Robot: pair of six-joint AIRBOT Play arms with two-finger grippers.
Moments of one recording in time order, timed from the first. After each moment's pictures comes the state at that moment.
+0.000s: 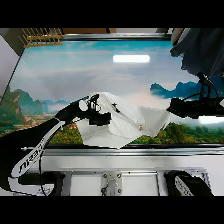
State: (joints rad) left arm -0.46 -1.57 1.00 0.90 -0.86 -1.63; right arm -0.13 -0.91 1.00 -1.12 1.30 1.65
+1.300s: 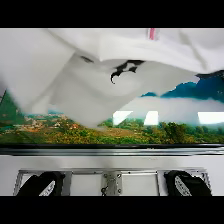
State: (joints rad) left arm -0.19 -0.82 1.91 0.90 -0.90 -1.61; right arm -0.13 -0.83 1.98 -1.11 1.01 1.65
